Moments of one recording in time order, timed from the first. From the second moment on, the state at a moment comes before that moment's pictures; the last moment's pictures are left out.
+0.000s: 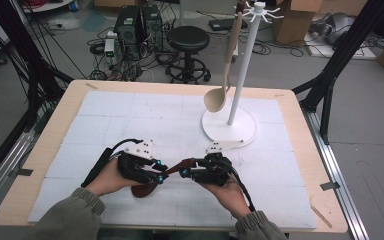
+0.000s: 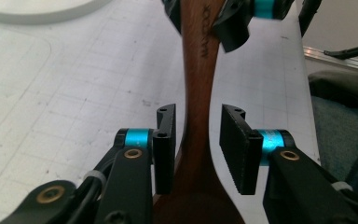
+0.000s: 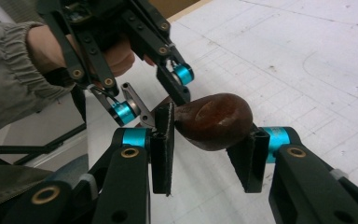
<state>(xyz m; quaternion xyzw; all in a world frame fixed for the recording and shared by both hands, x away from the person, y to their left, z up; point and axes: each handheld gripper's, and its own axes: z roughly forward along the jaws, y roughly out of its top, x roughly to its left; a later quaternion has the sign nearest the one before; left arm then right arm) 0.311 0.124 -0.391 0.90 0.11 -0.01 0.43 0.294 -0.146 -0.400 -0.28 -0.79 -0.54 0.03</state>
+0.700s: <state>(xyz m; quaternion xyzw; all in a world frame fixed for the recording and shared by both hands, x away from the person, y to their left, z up) 0.310 0.125 -0.386 0.89 0.11 0.00 0.45 0.292 -0.137 -0.381 -0.26 -0.78 -0.57 0.02</state>
